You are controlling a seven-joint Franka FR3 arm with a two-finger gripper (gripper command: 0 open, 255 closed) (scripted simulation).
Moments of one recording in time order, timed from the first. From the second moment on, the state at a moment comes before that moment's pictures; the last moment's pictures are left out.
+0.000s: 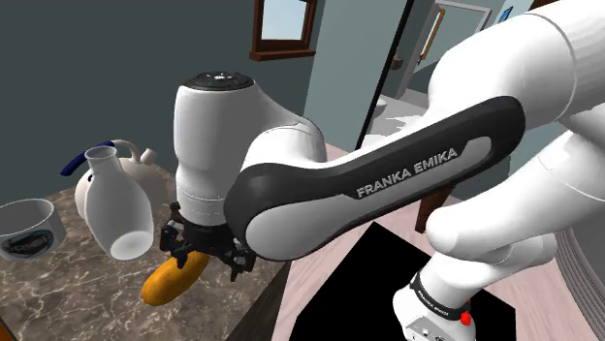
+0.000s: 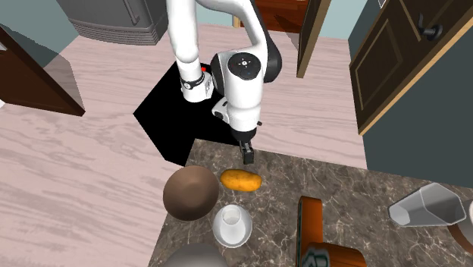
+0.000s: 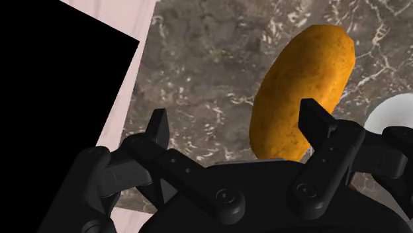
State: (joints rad) arm -0.90 -0.19 1.69 -2.13 0.22 2.21 1.68
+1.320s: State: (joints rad) arm -1.42 -0.57 2.12 -1.87 0.59 2.22 1.64
